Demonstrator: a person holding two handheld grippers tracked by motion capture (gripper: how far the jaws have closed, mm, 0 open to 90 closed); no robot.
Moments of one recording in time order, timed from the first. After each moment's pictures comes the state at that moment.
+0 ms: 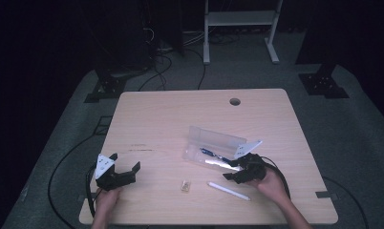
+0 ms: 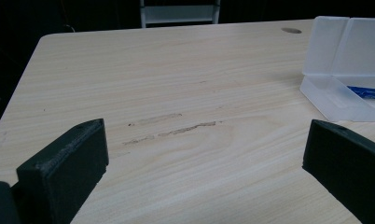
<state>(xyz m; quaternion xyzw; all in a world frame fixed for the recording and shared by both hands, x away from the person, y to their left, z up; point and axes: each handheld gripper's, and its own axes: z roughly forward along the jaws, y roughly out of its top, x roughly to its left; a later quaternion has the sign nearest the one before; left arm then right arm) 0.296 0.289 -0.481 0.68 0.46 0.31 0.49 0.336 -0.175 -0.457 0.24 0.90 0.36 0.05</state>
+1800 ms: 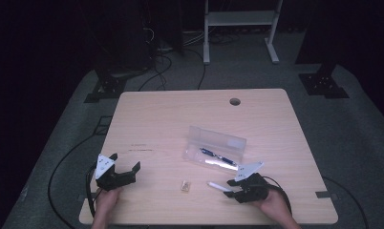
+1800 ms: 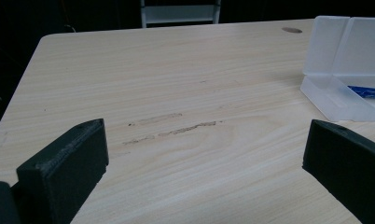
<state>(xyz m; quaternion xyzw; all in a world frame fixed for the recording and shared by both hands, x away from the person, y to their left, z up) 0.296 0.289 -0.481 0.68 0.46 0.31 0.49 0.283 -0.172 -0.474 0.21 0.91 0.36 0.05</state>
